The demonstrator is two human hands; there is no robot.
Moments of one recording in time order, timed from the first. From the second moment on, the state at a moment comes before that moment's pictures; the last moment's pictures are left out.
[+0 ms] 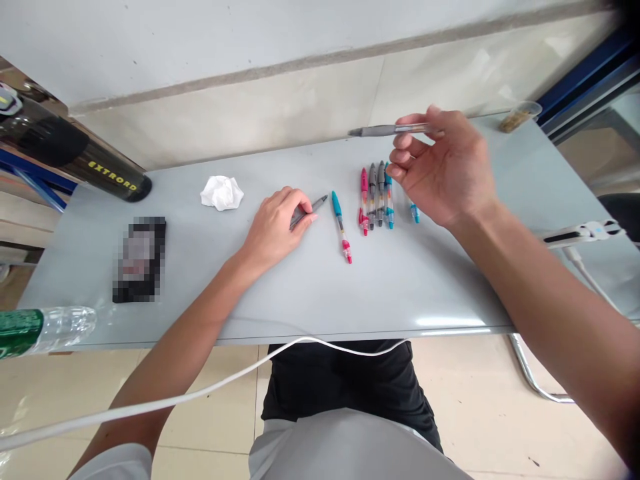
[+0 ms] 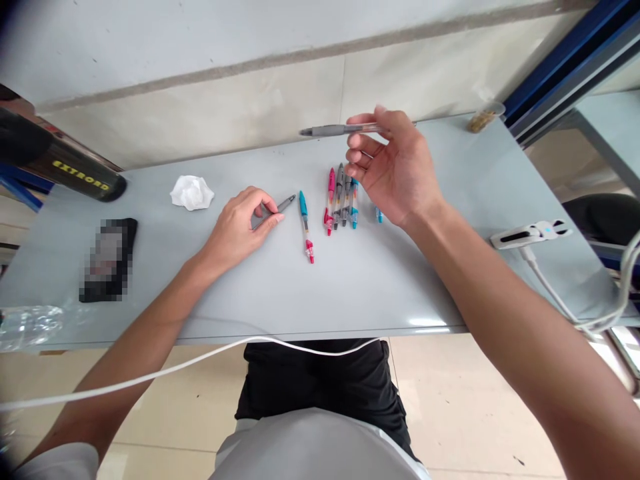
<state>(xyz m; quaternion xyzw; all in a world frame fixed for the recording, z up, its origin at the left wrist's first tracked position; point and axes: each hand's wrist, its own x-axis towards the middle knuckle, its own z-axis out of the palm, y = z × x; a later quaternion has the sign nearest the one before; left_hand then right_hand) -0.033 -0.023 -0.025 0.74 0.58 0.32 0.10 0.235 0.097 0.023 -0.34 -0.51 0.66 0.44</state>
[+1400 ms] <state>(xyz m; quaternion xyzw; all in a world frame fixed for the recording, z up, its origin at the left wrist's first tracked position) -0.031 -0.022 0.002 0.48 0.50 0.60 0.39 0.259 0.117 0.000 -0.55 -0.83 0.08 0.10</state>
